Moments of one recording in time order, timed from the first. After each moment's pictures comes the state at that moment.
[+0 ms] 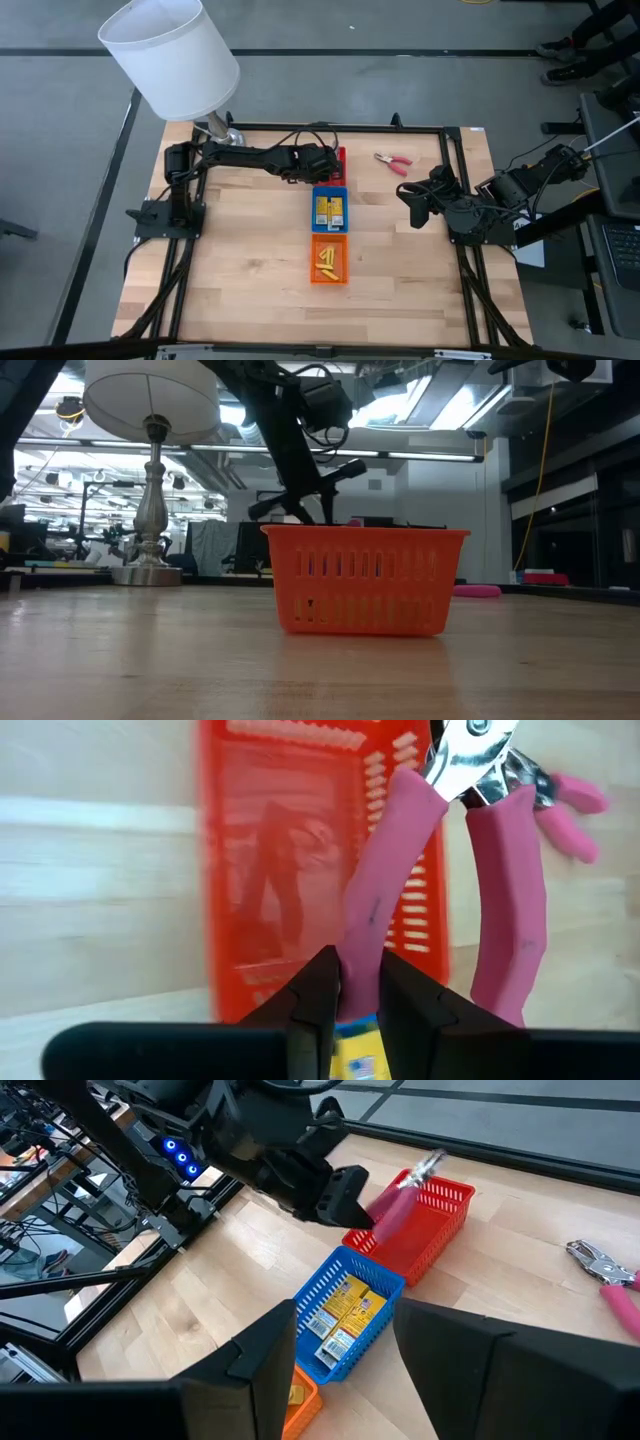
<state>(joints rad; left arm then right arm) 0.24 1.90 1.40 -0.51 -0.23 -1.31 0.53 0.99 1.12 -0.94 0.82 1.17</state>
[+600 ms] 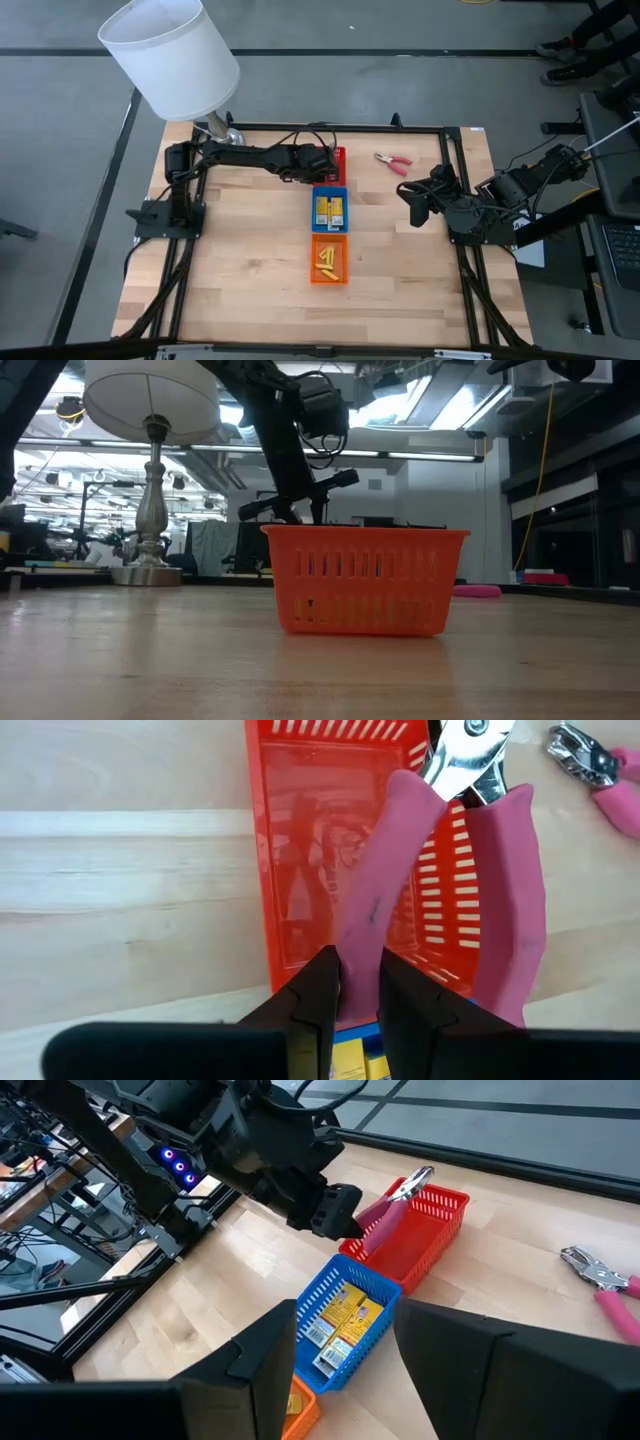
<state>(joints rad) 0.25 1.90 1.40 -0.59 -0.24 -1.26 0.53 0.99 1.12 -0.94 0.85 1.18</state>
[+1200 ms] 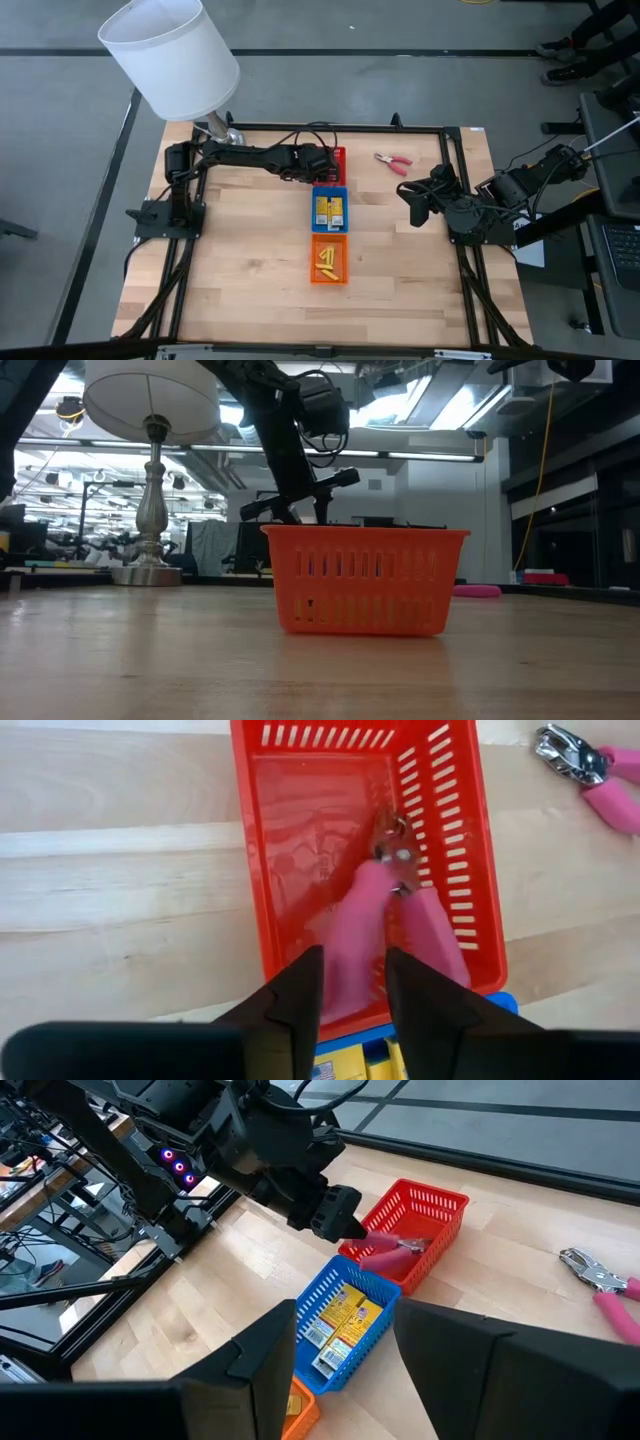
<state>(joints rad) 0.25 1.90 1.40 -0.58 -0.25 -1.22 0.53 0.99 1.12 -0.94 0.85 1.18</state>
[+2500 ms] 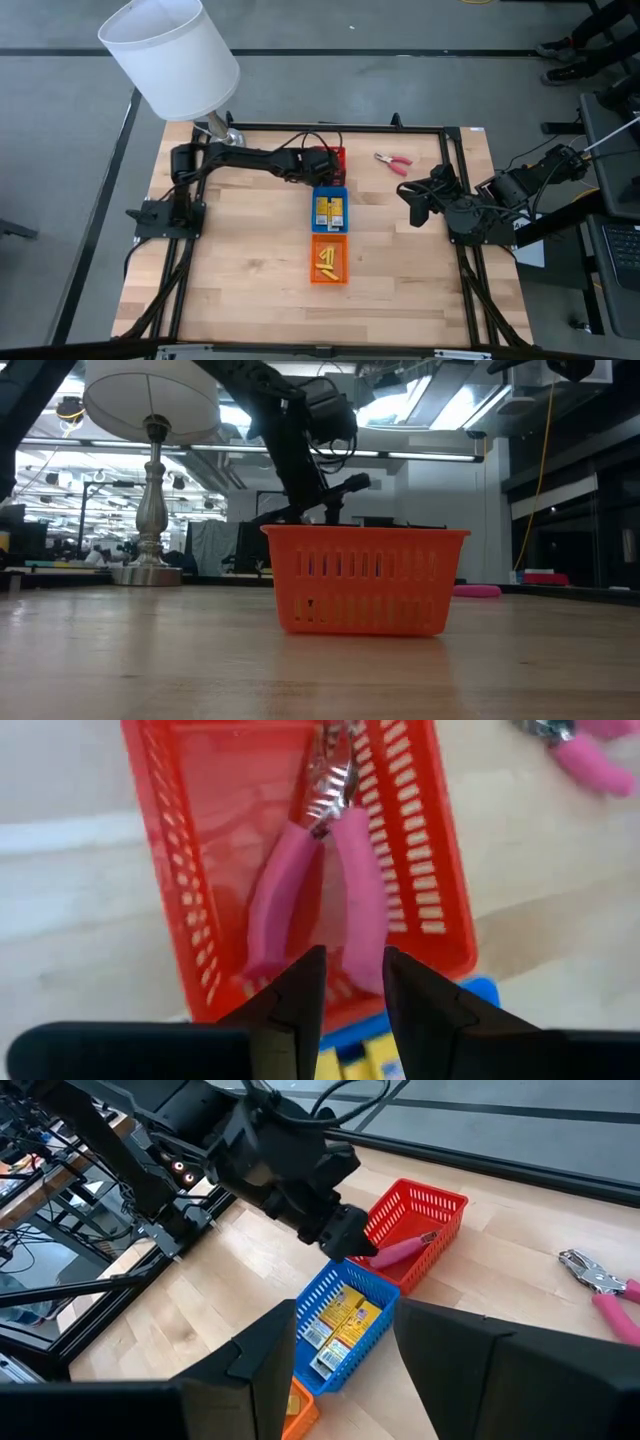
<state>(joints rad) 0.23 1.95 1.40 -0.48 -0.19 -1.14 0.53 0.99 1.12 -0.94 0.85 1.17</state>
